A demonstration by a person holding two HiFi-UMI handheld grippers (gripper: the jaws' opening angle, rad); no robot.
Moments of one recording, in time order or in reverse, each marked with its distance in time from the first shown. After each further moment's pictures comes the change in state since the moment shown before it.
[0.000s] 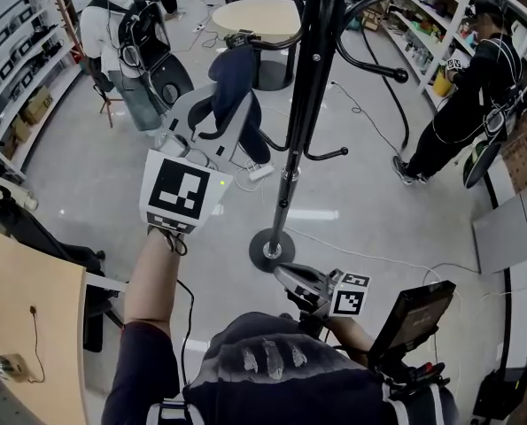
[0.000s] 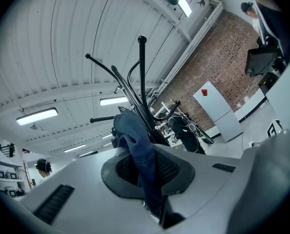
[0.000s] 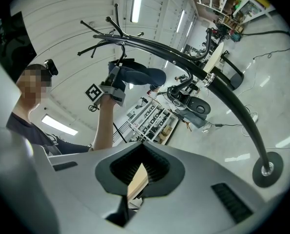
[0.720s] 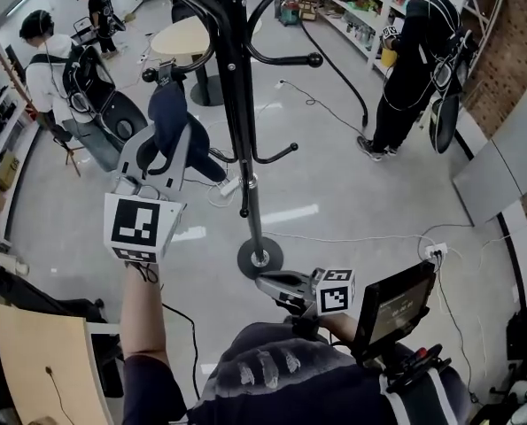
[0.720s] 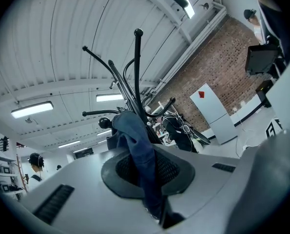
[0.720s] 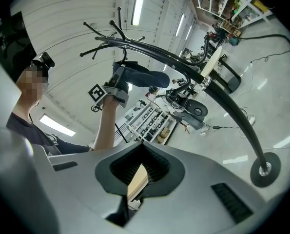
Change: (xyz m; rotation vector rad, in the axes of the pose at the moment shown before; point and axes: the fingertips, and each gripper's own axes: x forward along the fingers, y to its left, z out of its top) left arm 0.005 -0.017 -0.013 -0.049 0.014 -0.055; right arm -0.008 0.005 -0.005 -0.010 -0.032 -0.029
